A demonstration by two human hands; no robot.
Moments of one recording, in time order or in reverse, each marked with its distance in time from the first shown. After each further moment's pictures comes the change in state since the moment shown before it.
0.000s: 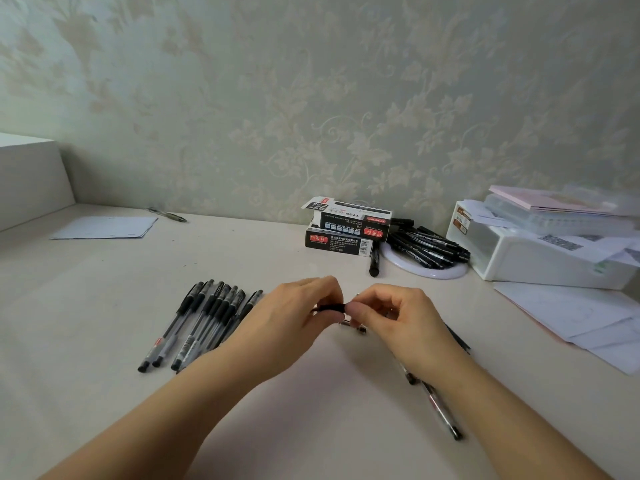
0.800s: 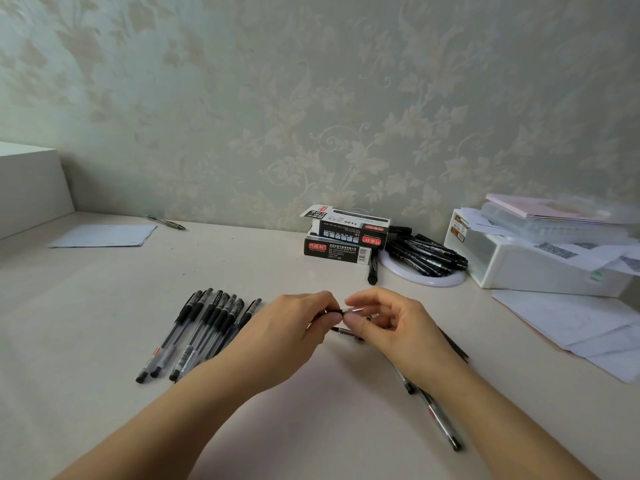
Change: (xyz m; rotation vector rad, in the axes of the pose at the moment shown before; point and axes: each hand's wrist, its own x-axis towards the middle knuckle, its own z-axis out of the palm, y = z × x) left_hand -0.001 0.001 0.000 0.029 -0.032 -0.046; right_hand 0.000 0.002 0.001 0.097 -0.011 0.047
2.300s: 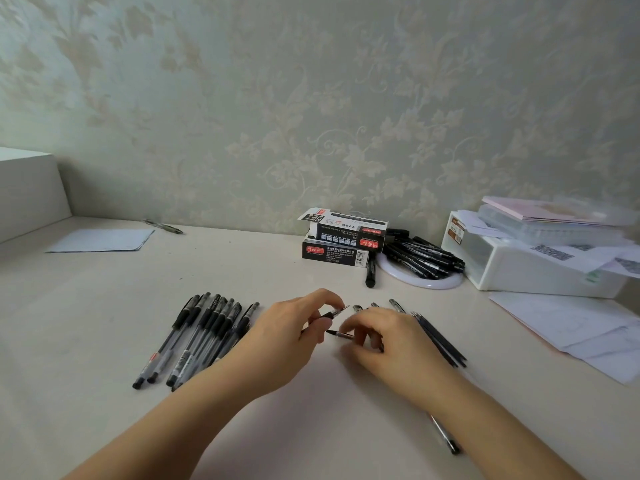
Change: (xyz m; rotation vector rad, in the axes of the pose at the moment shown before) left_hand -0.001 0.000 0.004 -0.101 -0.009 -0.066; right_hand -0.004 0.001 0.003 -0.550 -0.049 -0.147
